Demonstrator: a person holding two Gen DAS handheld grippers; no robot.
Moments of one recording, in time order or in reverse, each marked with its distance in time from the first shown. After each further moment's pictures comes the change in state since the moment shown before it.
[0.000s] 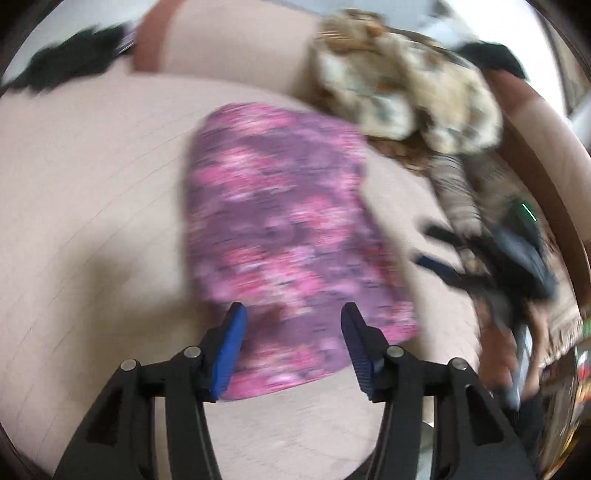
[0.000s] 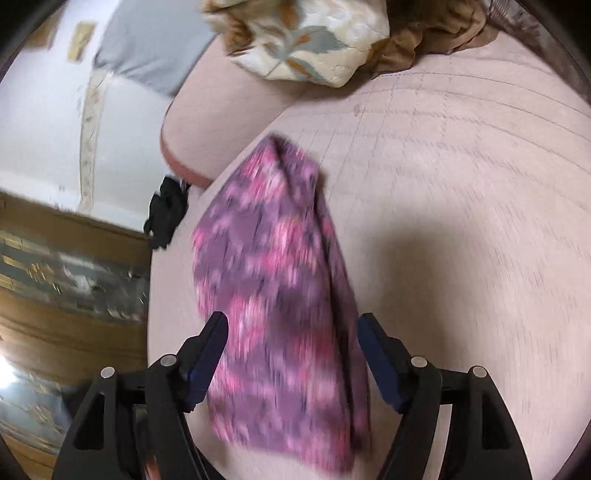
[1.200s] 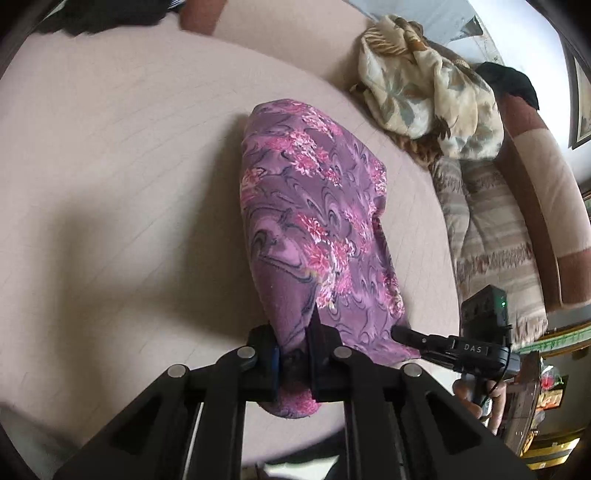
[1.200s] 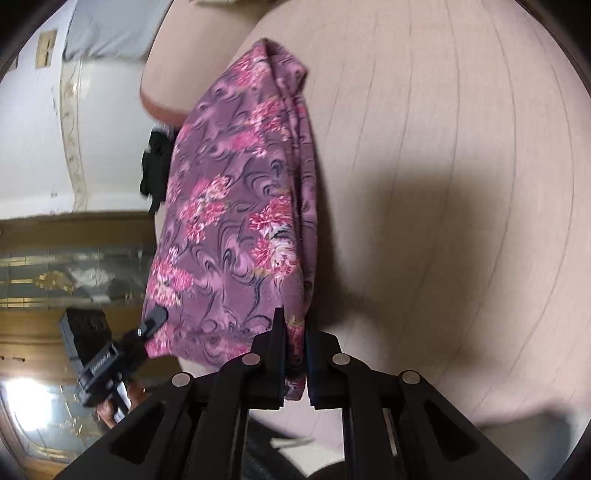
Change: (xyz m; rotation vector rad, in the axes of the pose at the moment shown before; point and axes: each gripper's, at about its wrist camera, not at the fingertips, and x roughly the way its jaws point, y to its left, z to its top) left arm -0.069 0.085 -0.024 -0.083 0.143 -0.099; right arm 0.035 0.013 -0.134 0.226 0.177 0.060
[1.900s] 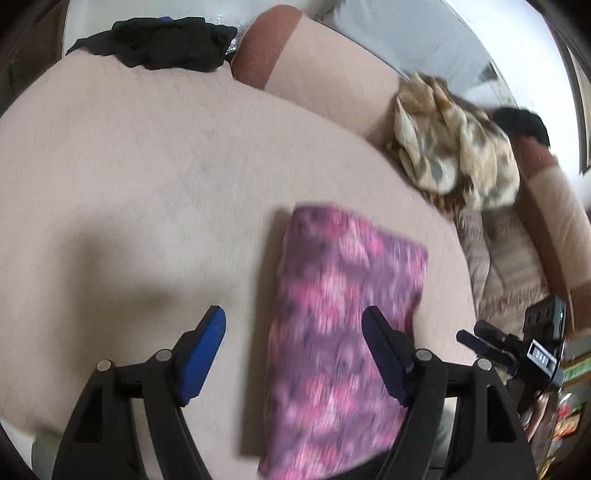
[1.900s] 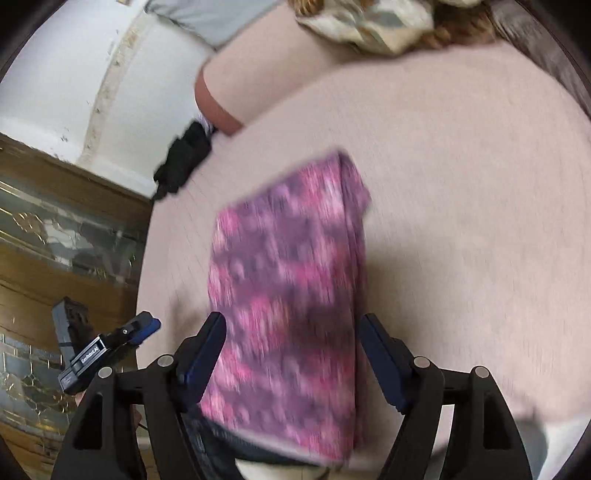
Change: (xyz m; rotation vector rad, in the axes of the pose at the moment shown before) left arm -0.043 0.040 0.029 -0.042 -0.209 0.076; right arm -0.016 0.100 -0.001 -0.293 -0.206 -0.142
